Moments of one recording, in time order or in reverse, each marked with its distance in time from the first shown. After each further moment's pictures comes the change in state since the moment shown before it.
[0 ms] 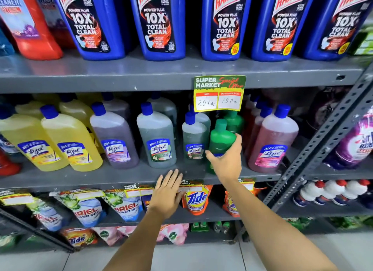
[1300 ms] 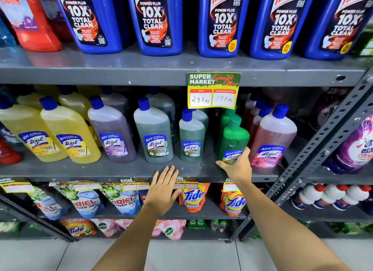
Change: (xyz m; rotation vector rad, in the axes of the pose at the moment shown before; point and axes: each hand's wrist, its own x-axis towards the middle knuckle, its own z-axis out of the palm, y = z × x) left_hand -0.001 0.012 -0.001 0.061 -0.006 -0.051; right_hand 0.032 0.064 -0.027 -0.055 -0.199 0.133
